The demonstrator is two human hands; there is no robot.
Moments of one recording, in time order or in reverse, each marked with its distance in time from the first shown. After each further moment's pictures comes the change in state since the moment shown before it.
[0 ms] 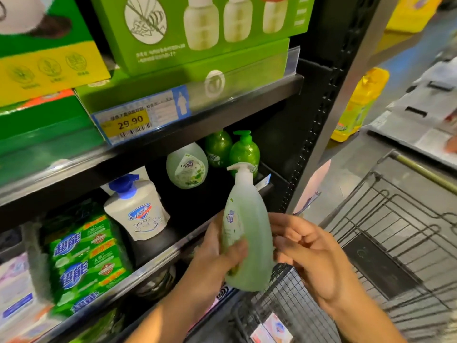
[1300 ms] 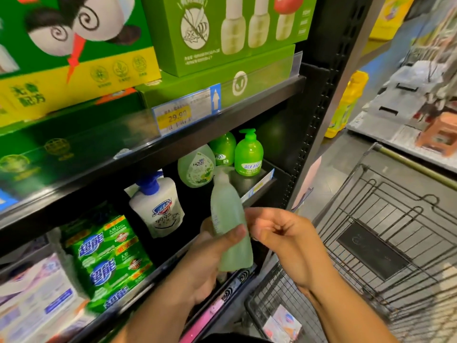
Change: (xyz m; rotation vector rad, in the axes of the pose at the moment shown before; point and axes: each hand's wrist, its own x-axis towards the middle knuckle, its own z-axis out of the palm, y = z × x) left_hand -0.015 0.008 -0.051 -0.050 -0.012 -0.128; right_hand -0.006 0.022 0.073 -0.205 0.095 -0.183
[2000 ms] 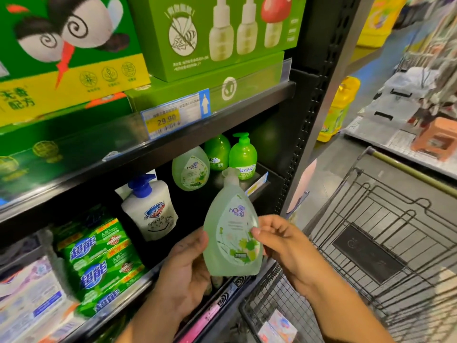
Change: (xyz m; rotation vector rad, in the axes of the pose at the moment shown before) left_hand -0.009 -0.013 -0.010 -0.320 0.001 0.125; right_hand 0.004 0.016 -0.026 0.107 -0.035 0.322
